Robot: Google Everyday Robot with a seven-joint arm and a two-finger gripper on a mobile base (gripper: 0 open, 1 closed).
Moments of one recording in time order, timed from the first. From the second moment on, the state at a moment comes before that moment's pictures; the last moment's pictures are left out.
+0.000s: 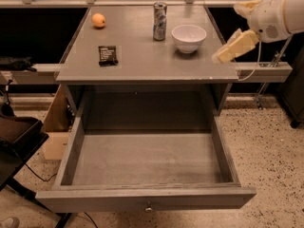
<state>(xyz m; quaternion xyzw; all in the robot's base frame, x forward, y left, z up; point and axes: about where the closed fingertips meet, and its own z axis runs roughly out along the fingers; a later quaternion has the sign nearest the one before) 0.638 -0.187 0.976 -0.52 0.71 0.09 0.47</state>
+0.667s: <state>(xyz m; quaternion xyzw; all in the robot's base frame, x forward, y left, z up) 0.674 -0.171 0.983 -0.50 0.68 0.12 0.51</state>
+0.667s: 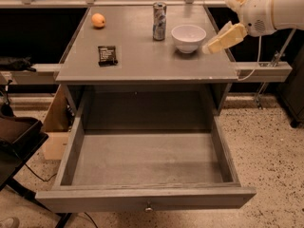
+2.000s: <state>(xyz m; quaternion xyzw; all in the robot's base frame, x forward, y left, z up) 0.820 -0.150 0.921 -0.37 0.69 0.24 0.58</state>
